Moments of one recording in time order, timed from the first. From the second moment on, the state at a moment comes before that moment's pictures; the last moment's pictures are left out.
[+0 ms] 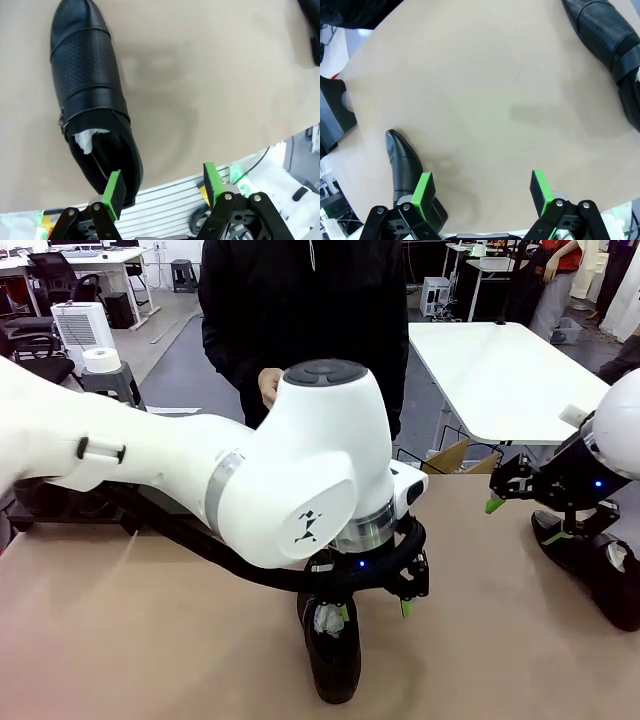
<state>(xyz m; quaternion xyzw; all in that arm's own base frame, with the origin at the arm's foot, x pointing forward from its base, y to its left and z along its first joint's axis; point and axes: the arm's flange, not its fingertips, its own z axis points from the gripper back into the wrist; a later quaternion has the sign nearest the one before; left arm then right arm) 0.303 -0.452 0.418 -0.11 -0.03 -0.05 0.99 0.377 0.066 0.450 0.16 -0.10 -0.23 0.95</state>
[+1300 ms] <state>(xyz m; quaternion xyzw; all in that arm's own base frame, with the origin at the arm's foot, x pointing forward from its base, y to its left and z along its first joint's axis) 0.326 -0.460 0.352 -0.05 0.01 -0.04 1.00 0.376 0.070 0.450 0.16 -0.10 -0.22 0.96</state>
